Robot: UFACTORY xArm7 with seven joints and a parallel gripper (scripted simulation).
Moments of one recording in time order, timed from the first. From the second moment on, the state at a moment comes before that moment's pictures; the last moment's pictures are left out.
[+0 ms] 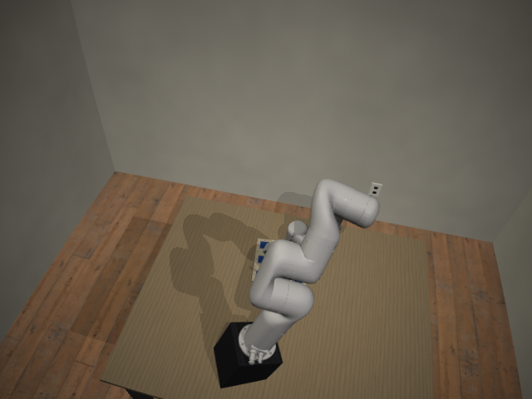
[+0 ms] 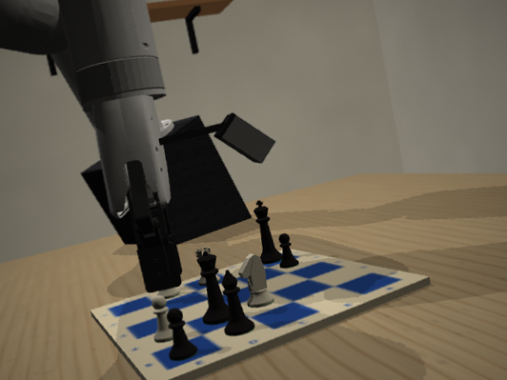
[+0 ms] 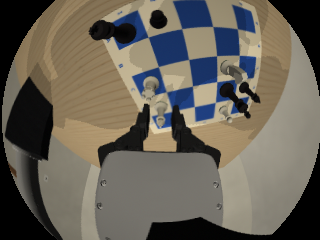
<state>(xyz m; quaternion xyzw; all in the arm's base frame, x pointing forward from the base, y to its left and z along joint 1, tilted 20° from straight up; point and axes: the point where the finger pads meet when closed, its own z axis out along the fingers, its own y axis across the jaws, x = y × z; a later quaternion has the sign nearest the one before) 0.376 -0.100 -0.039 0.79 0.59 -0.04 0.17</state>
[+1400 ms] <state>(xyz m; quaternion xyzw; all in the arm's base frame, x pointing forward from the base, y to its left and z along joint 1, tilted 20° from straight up) 0.375 -0.099 -0.037 0.79 0.59 -0.04 0.17</state>
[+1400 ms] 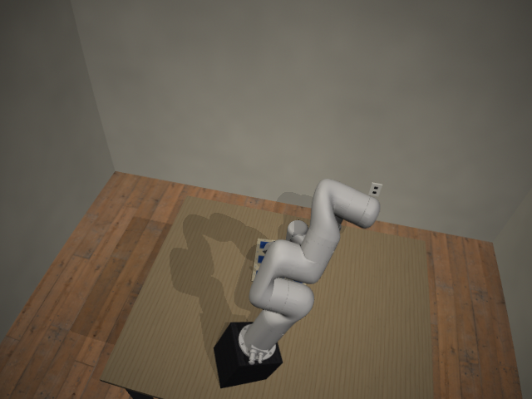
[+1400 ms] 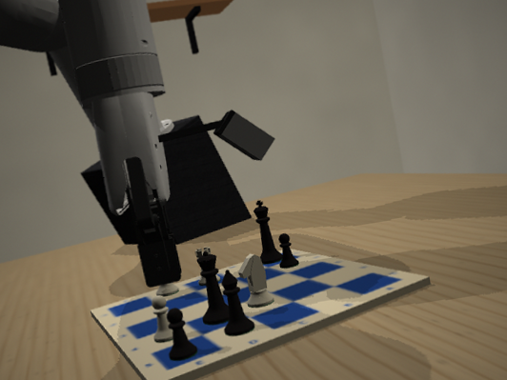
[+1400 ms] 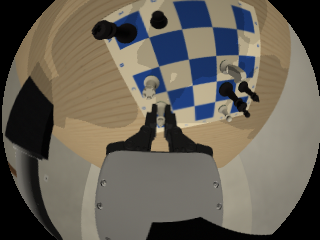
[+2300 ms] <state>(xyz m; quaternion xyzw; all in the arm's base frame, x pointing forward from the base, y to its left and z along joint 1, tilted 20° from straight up) 0.363 -0.068 0.053 0.79 0.59 -0.04 0.17</state>
